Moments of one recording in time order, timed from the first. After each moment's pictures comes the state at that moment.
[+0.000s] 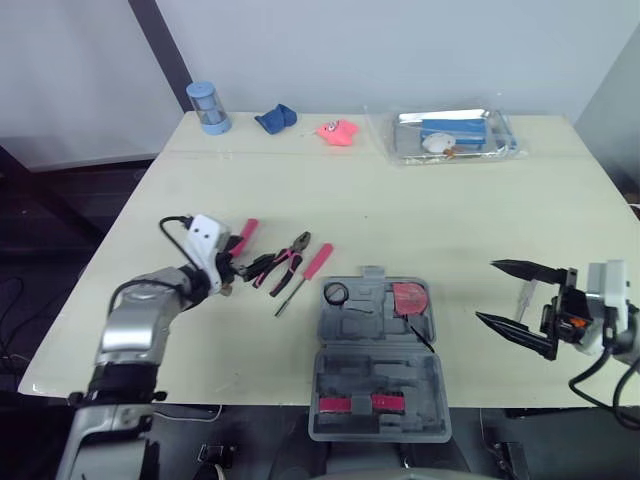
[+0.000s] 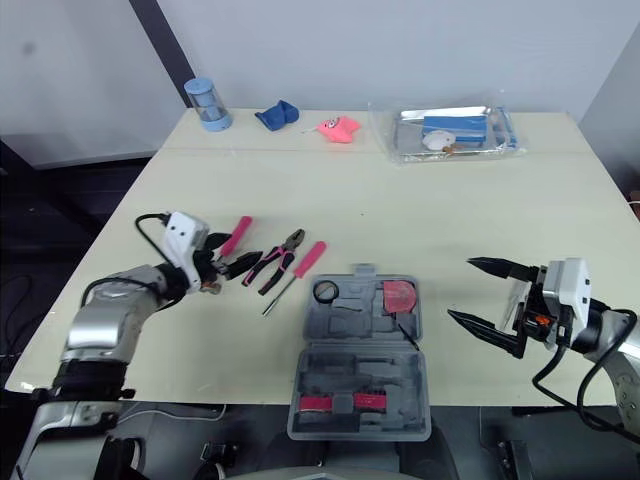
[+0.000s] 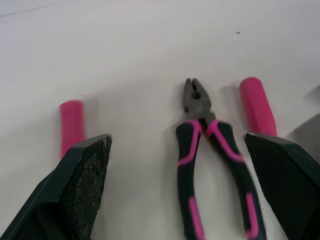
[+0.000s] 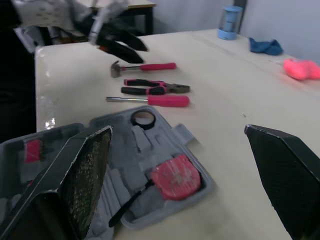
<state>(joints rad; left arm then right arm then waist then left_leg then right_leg) -0.36 0.62 0.10 0.18 -0.28 0.43 -0.71 0.09 -0.74 -0.28 -0.34 0.65 0.15 1.15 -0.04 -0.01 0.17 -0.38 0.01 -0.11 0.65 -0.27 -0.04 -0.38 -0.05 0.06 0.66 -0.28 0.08</state>
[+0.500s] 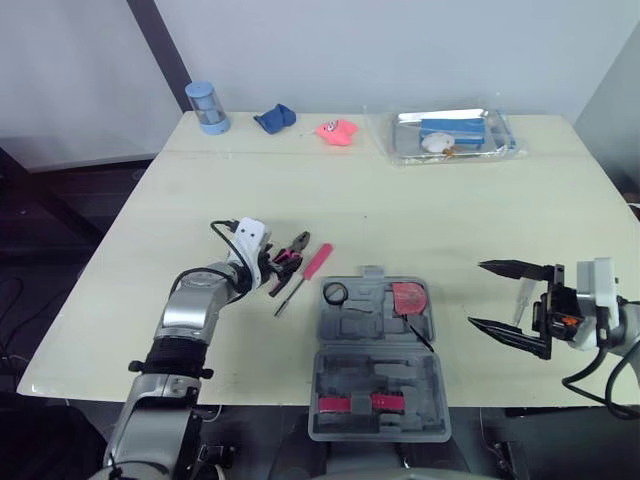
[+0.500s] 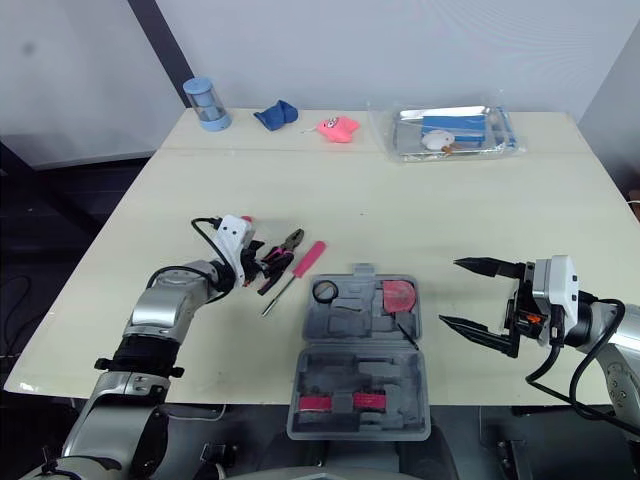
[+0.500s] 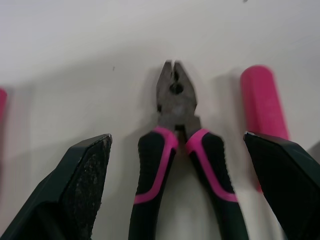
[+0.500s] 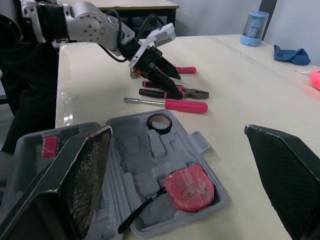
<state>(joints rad) -0.48 0.48 0.02 0.33 -0.19 0.51 -0.60 0.06 -0.75 -0.26 -0.33 0.64 0.15 1.21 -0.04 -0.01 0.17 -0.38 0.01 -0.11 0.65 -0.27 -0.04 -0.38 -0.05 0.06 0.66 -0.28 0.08</state>
